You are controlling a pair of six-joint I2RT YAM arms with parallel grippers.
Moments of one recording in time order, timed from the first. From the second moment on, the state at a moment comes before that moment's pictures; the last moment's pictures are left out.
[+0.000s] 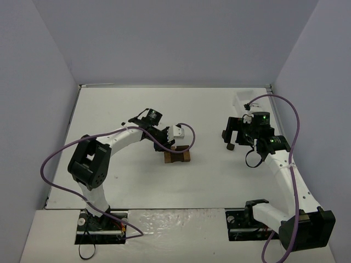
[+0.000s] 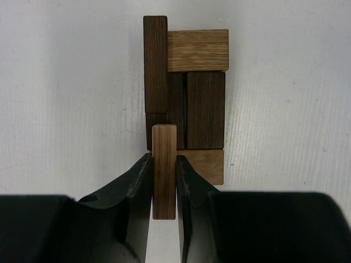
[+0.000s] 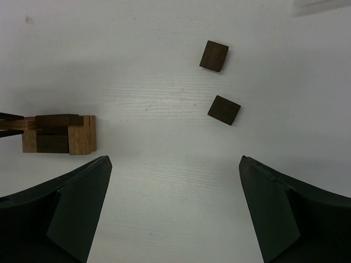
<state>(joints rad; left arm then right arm) -0.54 1.79 1.25 -0.53 0.63 0.80 0.12 1.06 0.92 -0.59 -0.11 0.21</state>
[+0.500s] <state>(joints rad) -0.54 1.81 1.28 -0.54 0.64 0.80 0.12 1.06 0.92 -0.59 -0.12 0.21</state>
